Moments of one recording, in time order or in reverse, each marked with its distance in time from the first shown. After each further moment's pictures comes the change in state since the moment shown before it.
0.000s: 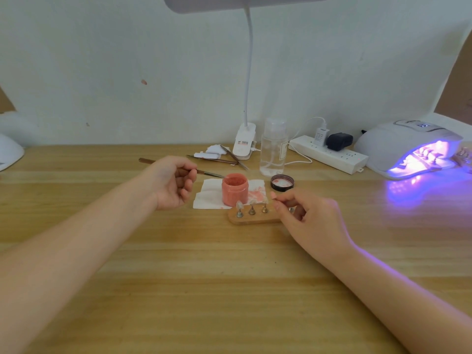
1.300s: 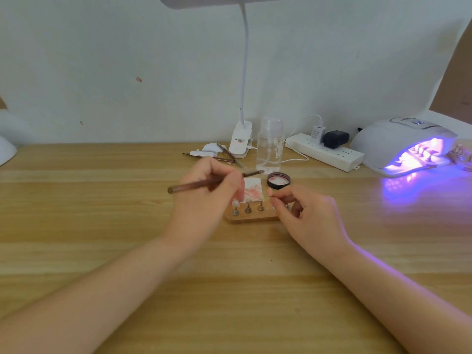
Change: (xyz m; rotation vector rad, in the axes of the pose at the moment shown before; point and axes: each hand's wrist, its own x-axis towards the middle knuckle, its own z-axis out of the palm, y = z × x) left_hand -0.070 -0.059 0.062 0.248 -0.011 0.974; right_hand 0.000 -0.001 -0.001 -0.017 0.025 -0.014
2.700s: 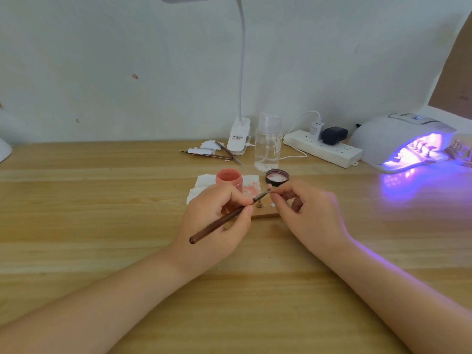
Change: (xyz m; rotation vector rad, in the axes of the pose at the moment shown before) left_hand -0.024 -0.021 0.003 0.348 -0.121 0.352; right_hand 0.002 0.002 0.001 -0.026 0.014 0.047
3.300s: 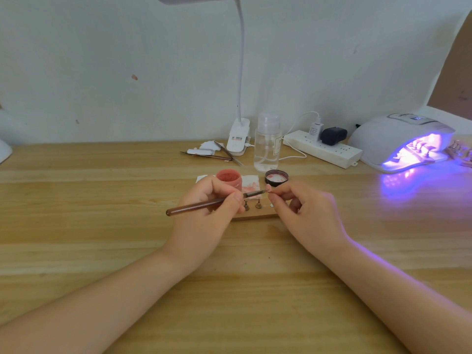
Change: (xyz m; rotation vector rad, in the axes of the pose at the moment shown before) left_hand 0.005 -0.003 -0.001 -0.388 0.053 -0.310; right_hand 0.000 0.002 0.002 0.046 0.011 -0.033
